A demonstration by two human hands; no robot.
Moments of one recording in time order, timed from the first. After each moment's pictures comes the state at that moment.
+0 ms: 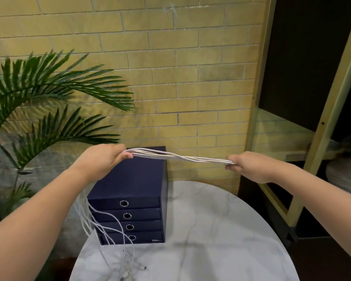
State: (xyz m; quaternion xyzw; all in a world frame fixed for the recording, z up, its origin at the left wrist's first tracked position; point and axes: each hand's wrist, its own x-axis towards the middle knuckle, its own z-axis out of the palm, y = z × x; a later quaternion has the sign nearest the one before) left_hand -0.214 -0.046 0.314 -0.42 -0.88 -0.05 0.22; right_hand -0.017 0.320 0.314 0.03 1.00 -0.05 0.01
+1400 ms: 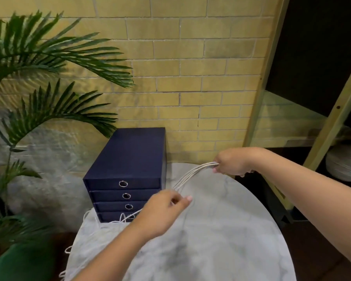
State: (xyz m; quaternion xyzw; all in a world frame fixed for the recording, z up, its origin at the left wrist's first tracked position) left_hand -0.069 0.038 0.200 -0.30 -0.87 -0.37 -0.12; right_hand -0.043 0.257 0.313 0.06 0.98 -0.02 0.20
